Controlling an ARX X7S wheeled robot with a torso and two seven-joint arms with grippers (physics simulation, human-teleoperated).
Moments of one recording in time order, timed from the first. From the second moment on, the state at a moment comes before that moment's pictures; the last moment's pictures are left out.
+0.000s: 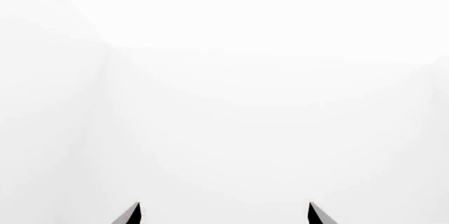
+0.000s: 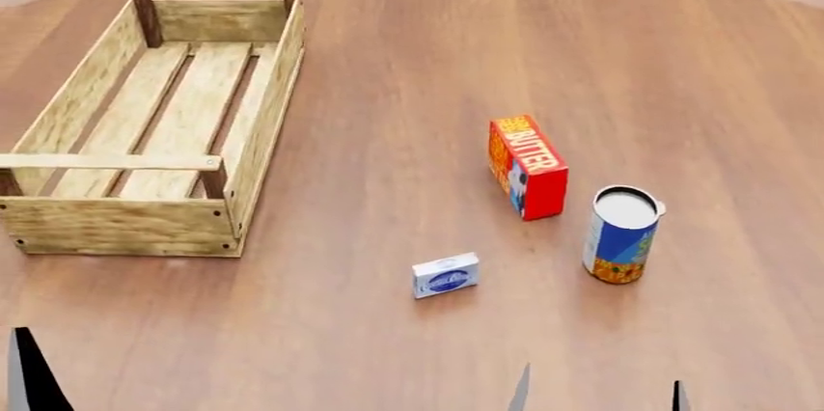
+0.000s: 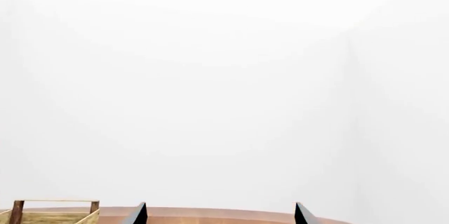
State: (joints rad) left arm 0.15 -0.11 0.07 0.25 -0.07 0.62 -0.18; right arm -0.12 0.12 -0.12 -0.09 -0.11 -0.59 0.32
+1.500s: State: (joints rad) left arm 0.14 -0.16 0.14 0.20 -0.05 0.66 -0.27; right arm -0.11 0.17 -0.19 -0.07 -0.12 -0.58 0.40
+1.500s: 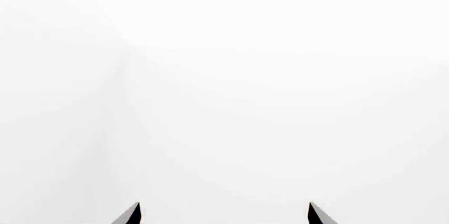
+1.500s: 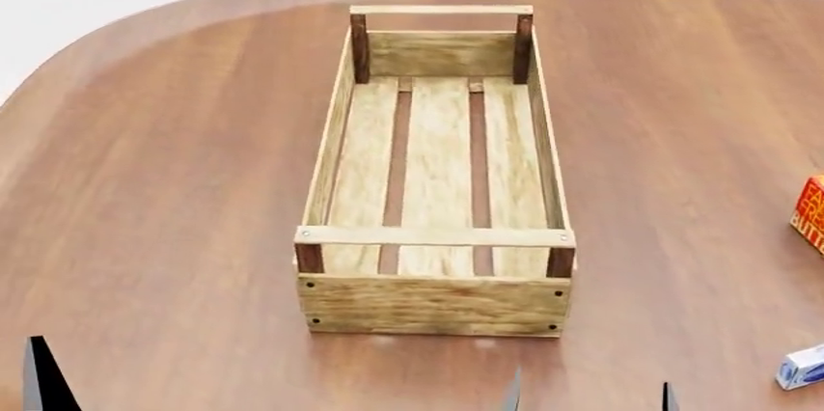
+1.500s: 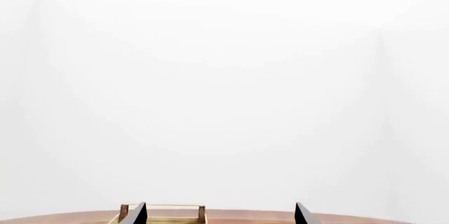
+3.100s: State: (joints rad) left arm 0.13 -0.20 0.18 0.18 -0.05 0.69 -0.32; right arm -0.10 0.21 -0.23 -0.07 -0.10 -0.56 0.45
